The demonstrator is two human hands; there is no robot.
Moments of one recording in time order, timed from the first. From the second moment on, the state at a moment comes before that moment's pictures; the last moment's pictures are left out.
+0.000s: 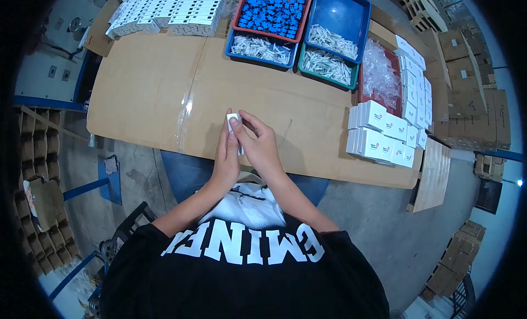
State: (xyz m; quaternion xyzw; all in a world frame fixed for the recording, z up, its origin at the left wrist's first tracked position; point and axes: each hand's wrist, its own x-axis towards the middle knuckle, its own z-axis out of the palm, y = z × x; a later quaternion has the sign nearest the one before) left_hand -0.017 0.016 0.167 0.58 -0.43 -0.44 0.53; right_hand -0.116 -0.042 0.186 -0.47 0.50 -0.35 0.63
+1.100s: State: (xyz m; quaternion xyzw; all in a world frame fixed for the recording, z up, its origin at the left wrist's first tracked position) left_hand -0.015 0.019 0.173 0.58 -0.51 -0.36 0.52; right_hand -0.115 -0.024 0.195 -0.57 0.46 -0.38 0.57
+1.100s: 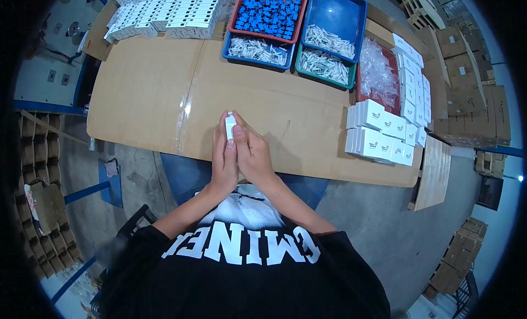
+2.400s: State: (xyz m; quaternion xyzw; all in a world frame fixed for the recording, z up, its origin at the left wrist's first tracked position) left_hand 0.006 0.009 0.149 0.47 -0.59 -0.41 0.51; right_hand -0.130 -0.020 0.171 -0.53 0.42 -0.43 0.60
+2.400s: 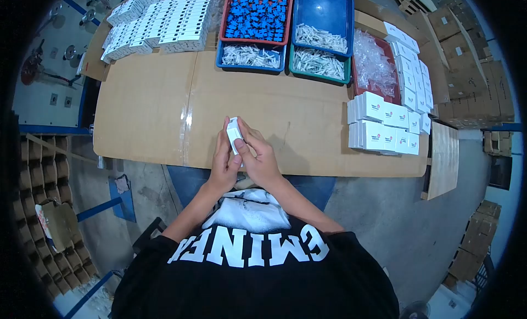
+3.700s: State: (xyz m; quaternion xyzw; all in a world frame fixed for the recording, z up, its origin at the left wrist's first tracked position) left_hand 0.010 -0.005 0.146 0.54 -0.54 -0.28 0.59; right_hand -0.098 -0.018 0.209 -0.34 0.44 -0.37 0.74
